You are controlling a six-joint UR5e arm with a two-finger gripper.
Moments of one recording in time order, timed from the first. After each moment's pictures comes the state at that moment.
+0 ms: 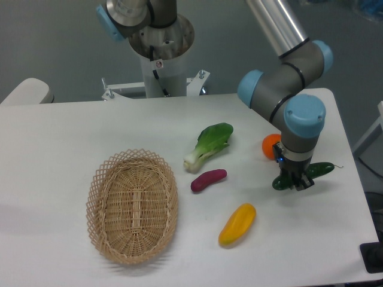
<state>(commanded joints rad) 2.65 -2.06 -1.45 -1.06 1.62 1.74</state>
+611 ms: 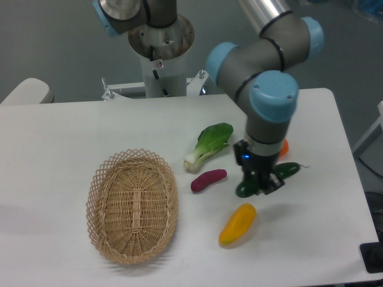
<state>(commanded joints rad) 2.51 -1.96 -1.43 -1.19 1.51 1.42</state>
